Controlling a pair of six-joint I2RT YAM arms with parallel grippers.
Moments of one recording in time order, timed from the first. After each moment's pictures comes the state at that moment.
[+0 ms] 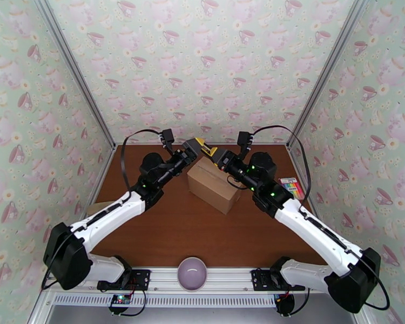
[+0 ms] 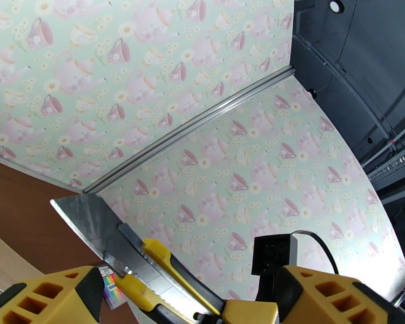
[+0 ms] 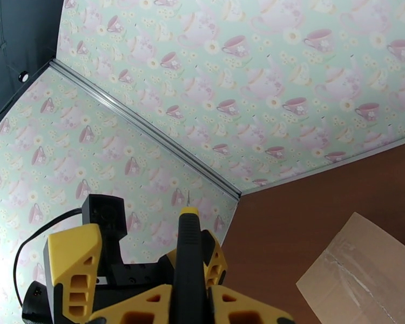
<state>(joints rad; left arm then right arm) -0.63 1.41 1.08 0.54 0.18 -1.04 0.63 1.20 1.10 0.11 -0.13 0.88</state>
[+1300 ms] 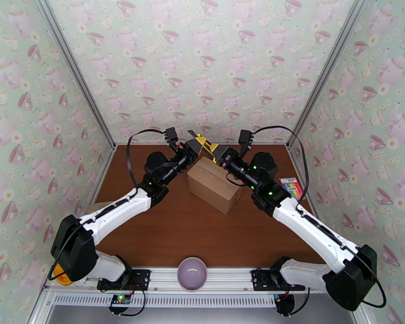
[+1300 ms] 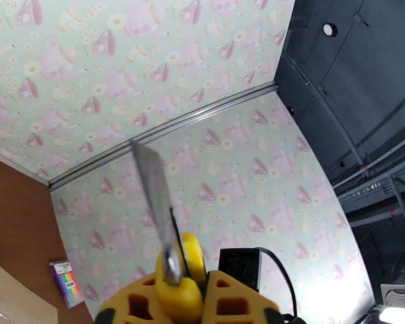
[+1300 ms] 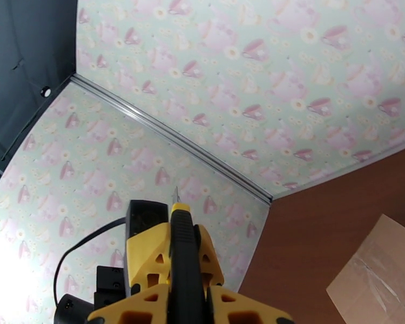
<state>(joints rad) -0.64 1.48 1.12 0.65 0.18 -1.22 0.61 1.22 1.08 0.26 -0.19 0.98</state>
